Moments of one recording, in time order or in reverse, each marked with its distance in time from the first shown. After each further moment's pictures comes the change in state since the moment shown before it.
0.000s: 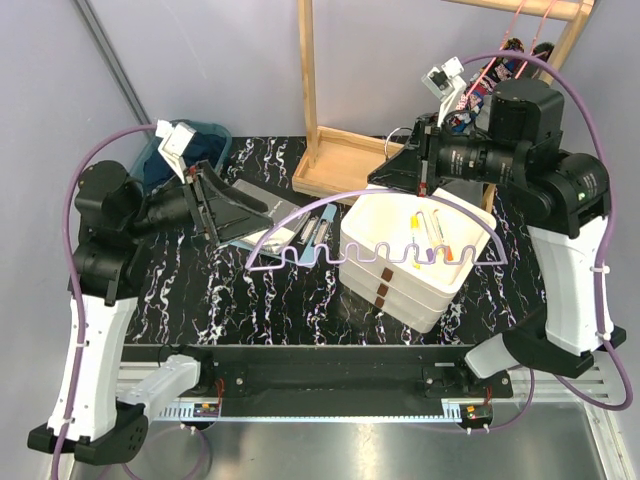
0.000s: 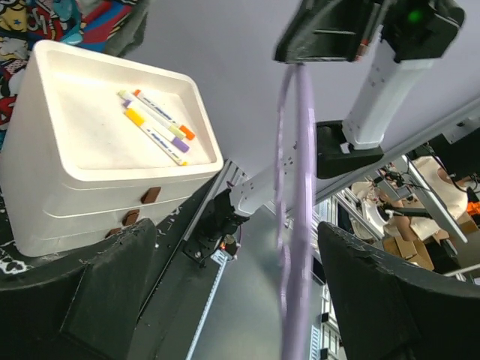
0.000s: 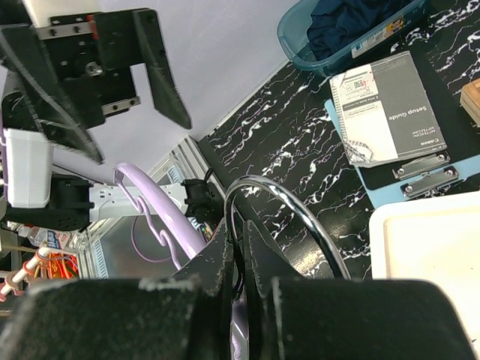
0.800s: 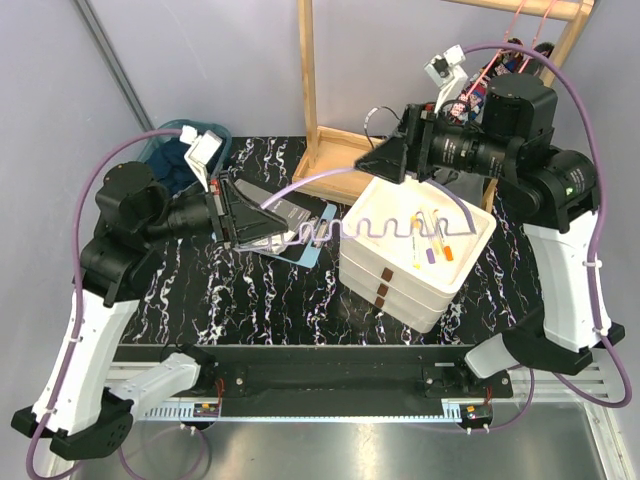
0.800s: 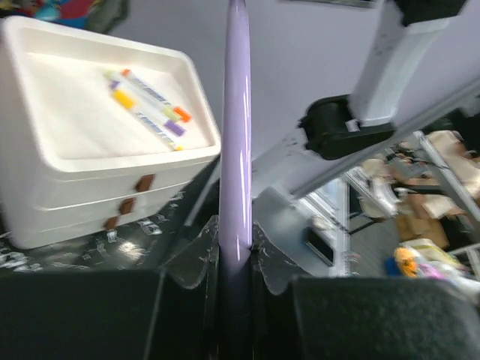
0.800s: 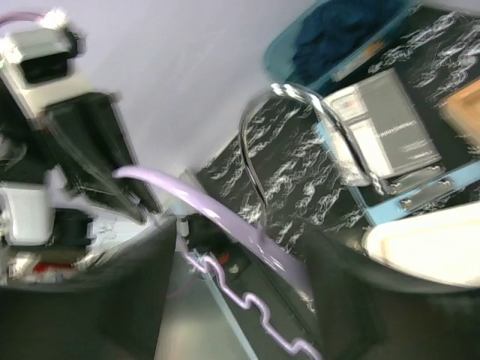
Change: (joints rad) left arm -0.214 0.014 0.014 -0.055 -0.146 0.069; right arm 0.003 0.009 -0.050 0.114 0.065 0.096
